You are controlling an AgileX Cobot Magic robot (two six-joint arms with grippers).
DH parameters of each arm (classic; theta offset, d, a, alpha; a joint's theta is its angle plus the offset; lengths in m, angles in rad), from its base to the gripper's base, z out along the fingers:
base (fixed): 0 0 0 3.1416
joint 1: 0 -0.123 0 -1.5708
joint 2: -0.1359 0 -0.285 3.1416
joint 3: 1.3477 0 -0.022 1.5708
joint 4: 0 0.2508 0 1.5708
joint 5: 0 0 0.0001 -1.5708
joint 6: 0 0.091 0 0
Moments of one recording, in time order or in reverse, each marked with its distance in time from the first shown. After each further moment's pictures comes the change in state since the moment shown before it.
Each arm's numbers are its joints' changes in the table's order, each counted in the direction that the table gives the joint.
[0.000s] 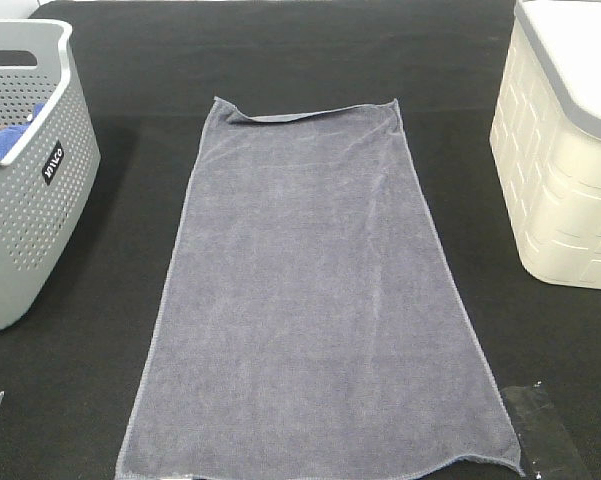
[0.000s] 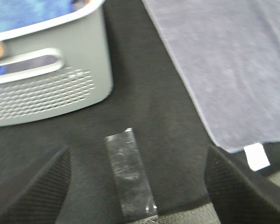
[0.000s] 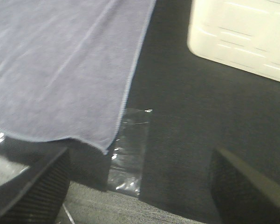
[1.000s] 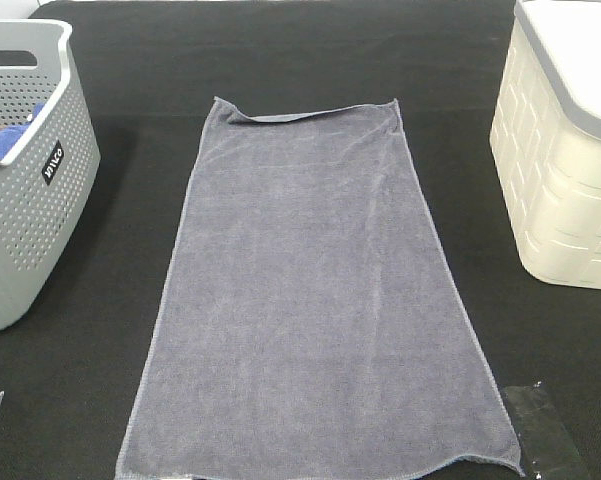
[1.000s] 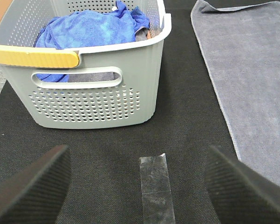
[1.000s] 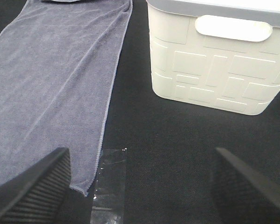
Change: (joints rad) left arm -0.203 0.151 0.000 -0.002 0.002 0.000; right arm 0.102 0.245 0.002 0.001 0.002 0.000
